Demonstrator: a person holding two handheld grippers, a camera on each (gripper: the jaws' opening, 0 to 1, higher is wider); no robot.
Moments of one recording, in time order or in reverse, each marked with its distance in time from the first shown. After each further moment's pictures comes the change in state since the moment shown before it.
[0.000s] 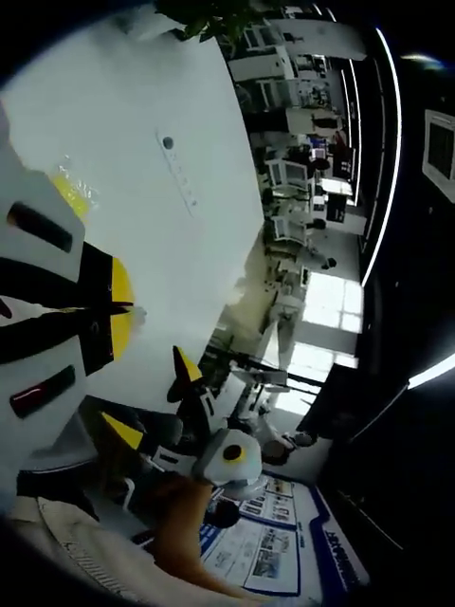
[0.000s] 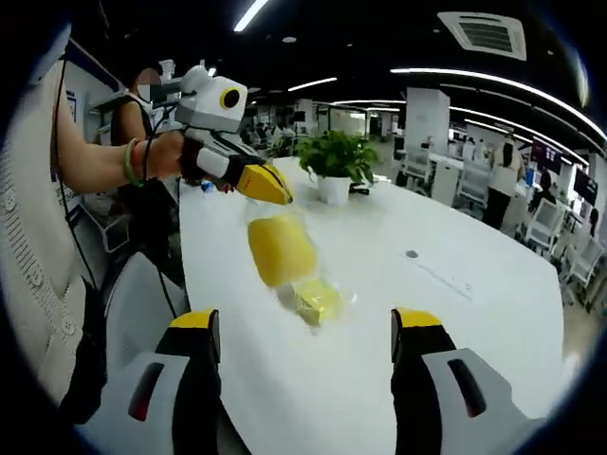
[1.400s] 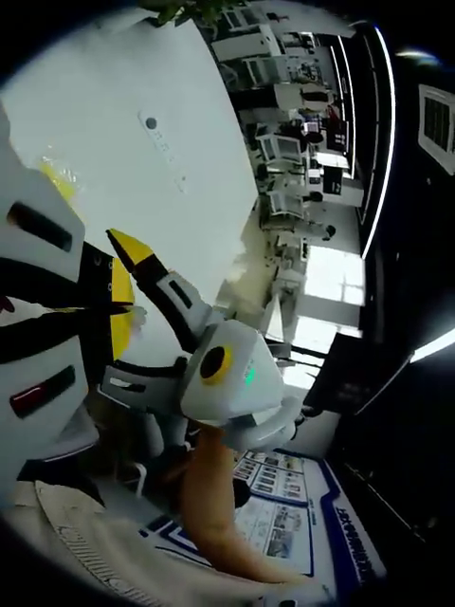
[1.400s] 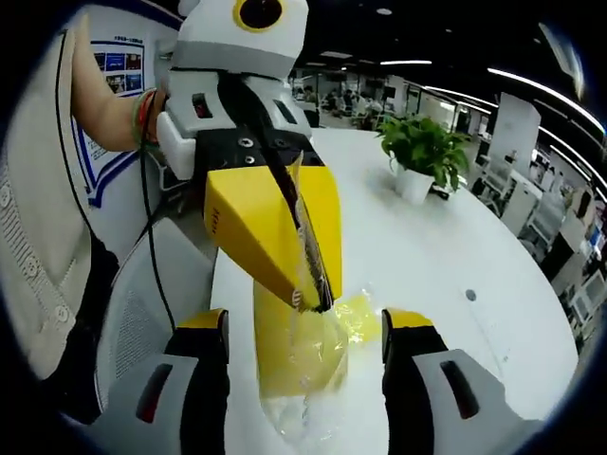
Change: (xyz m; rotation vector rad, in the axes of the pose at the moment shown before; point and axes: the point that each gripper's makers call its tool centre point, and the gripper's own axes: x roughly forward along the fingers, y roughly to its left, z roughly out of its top) left arm 0.008 -0.025 0.010 0.062 0.016 -0.102; right arm 0.089 0.028 0.023 -0.226 0.160 0.311
